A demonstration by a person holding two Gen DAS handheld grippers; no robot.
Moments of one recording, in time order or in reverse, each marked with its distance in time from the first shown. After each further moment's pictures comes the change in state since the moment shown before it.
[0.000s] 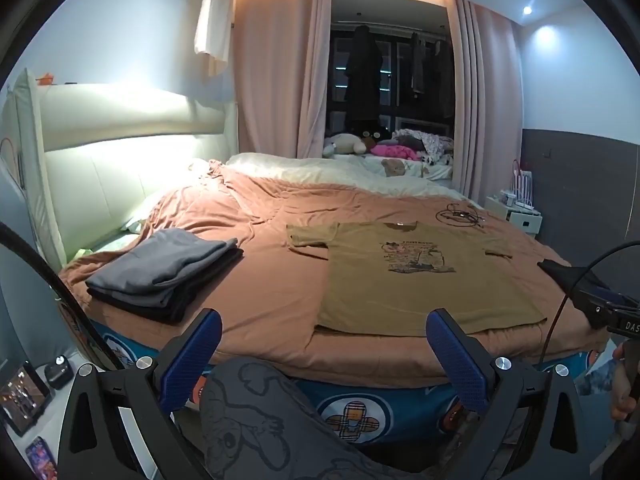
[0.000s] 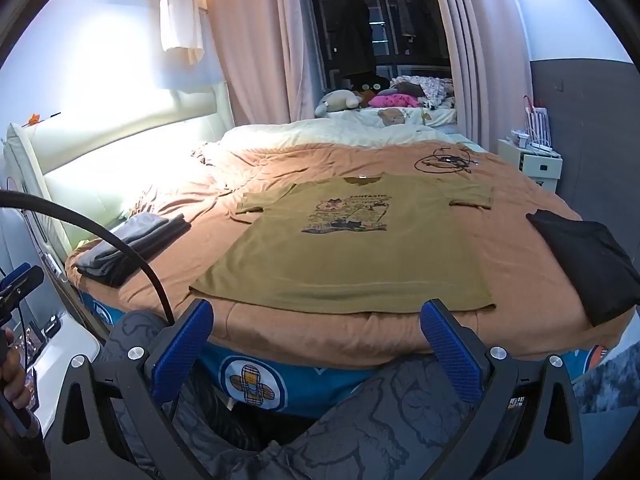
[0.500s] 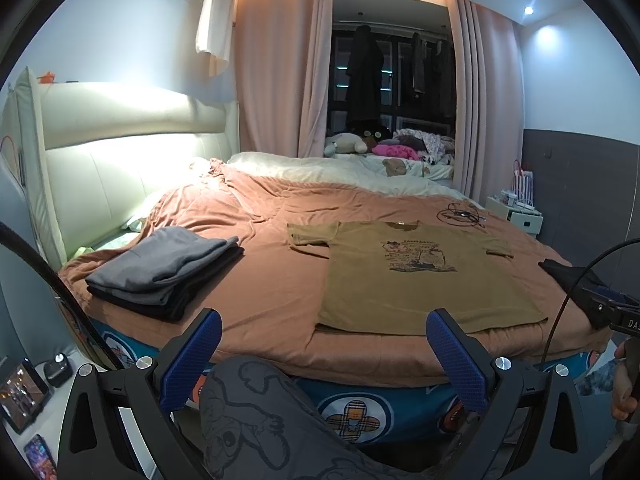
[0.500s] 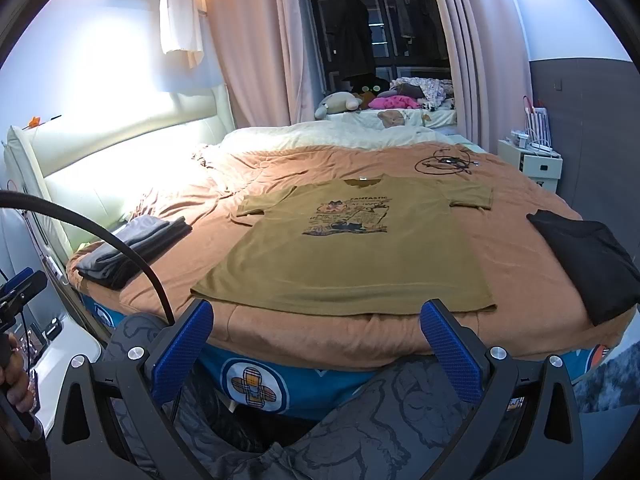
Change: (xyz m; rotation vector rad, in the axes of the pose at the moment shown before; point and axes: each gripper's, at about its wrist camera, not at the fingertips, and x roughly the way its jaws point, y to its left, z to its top) left arm -0.002 0.000 0.000 -0.005 0.006 0.000; right arm -0.003 -0.005 0.003 0.003 -0.004 0.012
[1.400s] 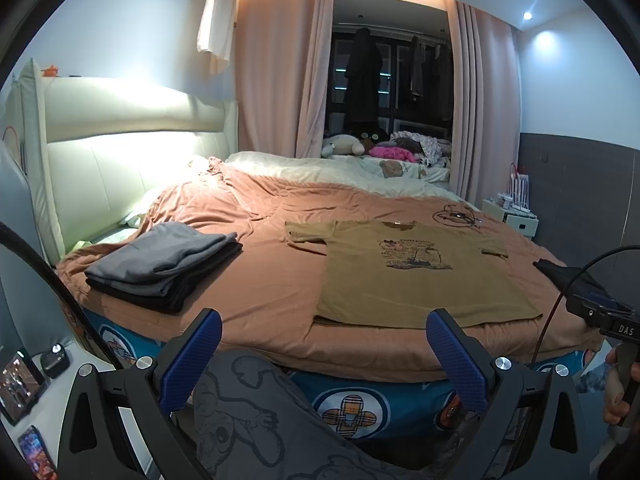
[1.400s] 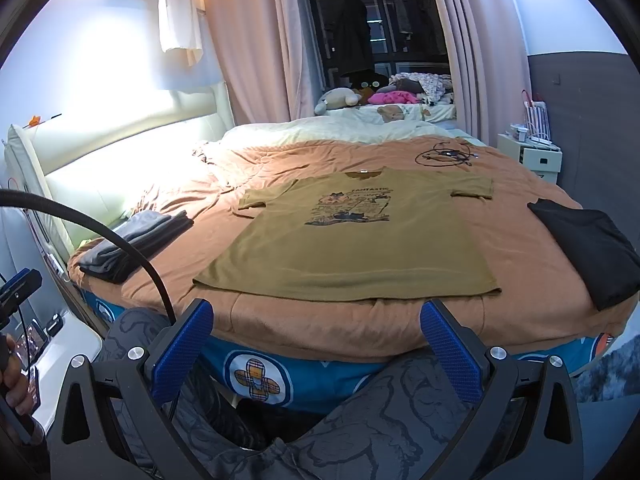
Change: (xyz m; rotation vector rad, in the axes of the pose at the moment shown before) left arm -0.006 0.004 -0.015 -0.012 -0.006 -0.014; right arm 0.002 0.002 -0.008 0.006 0.006 0.003
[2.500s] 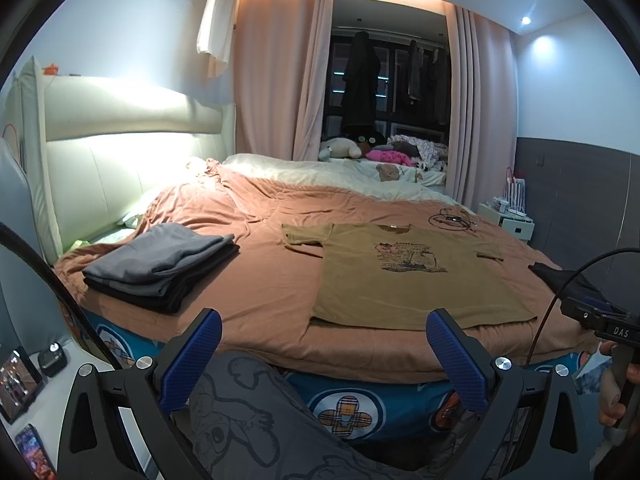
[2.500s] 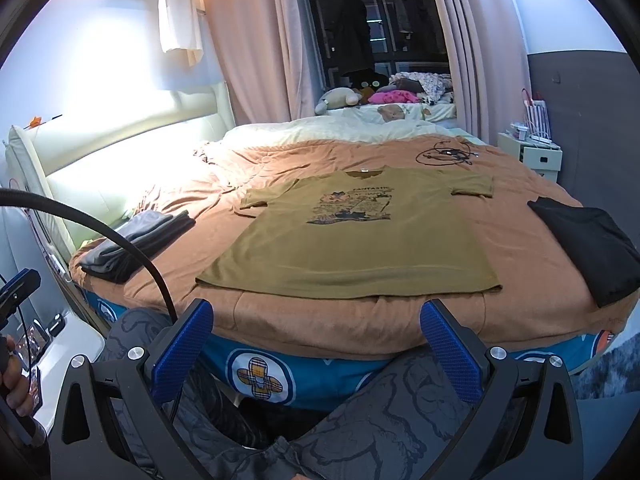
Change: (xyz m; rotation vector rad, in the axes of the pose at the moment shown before) left arm -0.004 0.000 0.000 -0.009 -0.007 -0.024; right arm -0.002 -0.001 -0.002 0.007 0.000 0.003
